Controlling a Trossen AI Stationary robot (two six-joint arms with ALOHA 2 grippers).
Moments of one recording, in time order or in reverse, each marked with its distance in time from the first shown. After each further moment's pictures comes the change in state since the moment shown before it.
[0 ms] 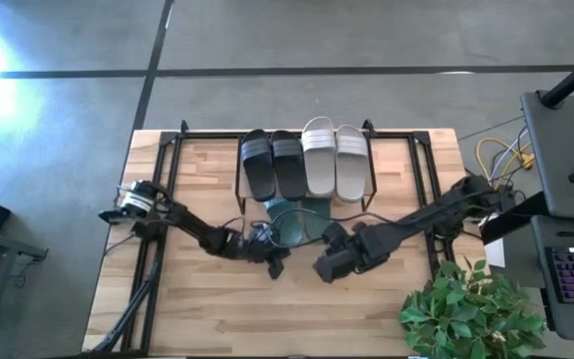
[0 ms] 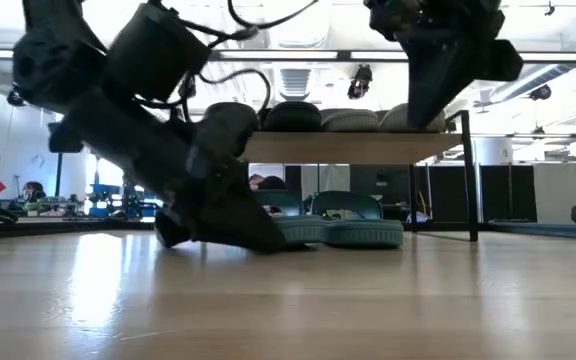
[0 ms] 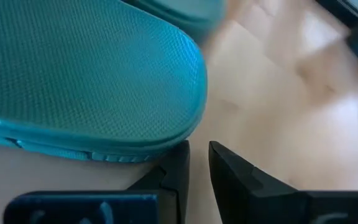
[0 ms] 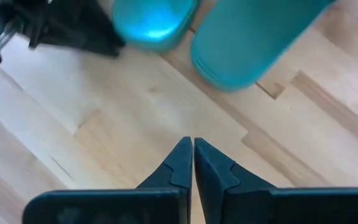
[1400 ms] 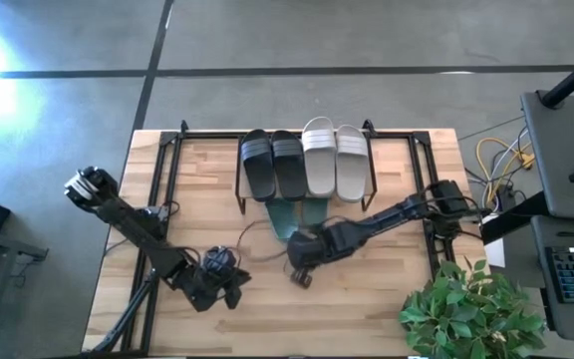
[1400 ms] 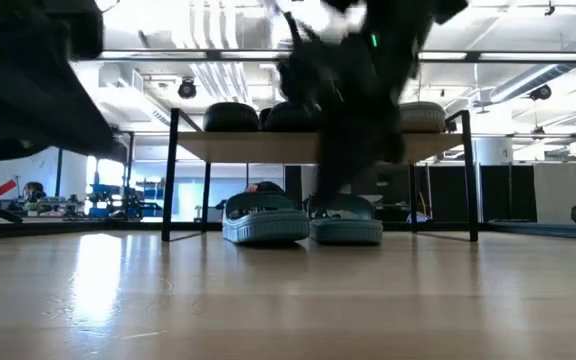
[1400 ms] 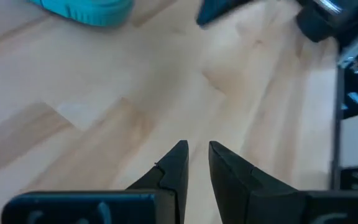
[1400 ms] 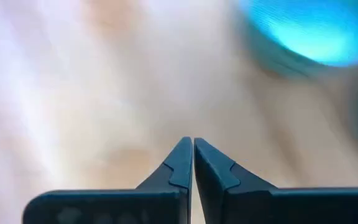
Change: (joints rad) left arm -0.465 -0.446 -0.007 -0.693 -0.311 -0.482; right arm -0.154 0.226 -0.006 0.425 -0.211 -0.538
